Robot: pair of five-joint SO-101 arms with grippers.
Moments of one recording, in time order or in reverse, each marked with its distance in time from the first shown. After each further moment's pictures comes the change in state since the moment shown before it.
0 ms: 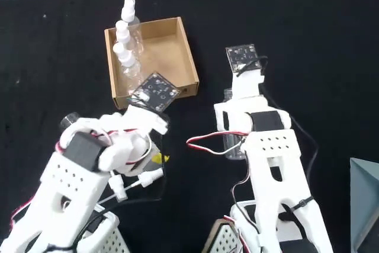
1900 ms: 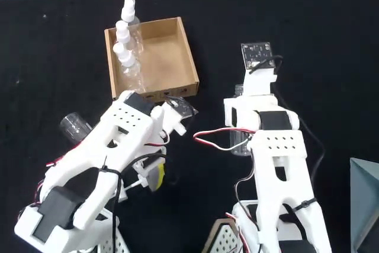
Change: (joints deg) left arm 0.4 38.6 -3.3 3.4 -6.2; right arm 4.5 0.0 0.0 -2.1 -1.0
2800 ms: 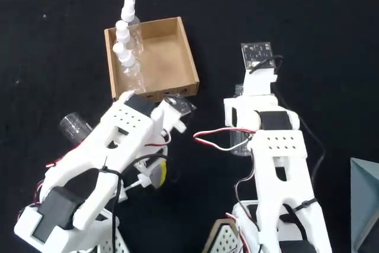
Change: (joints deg) left arm 0.4 0.0 1.4 -3.3 4.3; right arm 0.0 0.0 0.0 0.0 0.0
